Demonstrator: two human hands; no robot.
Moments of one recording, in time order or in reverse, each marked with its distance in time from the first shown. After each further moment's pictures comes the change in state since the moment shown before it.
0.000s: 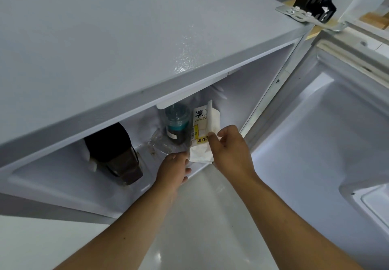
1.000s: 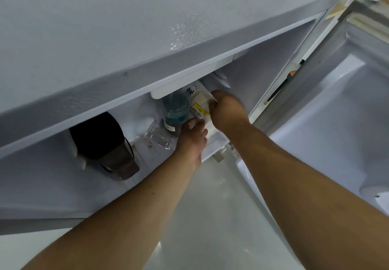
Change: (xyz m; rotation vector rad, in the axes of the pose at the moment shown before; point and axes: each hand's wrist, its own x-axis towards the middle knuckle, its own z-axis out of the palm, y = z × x) left_hand 0.027 0.034 0.064 -0.331 -0.089 0.057; right_hand 0.091 -0.029 0.006 -0.406 -0.061 -0.241
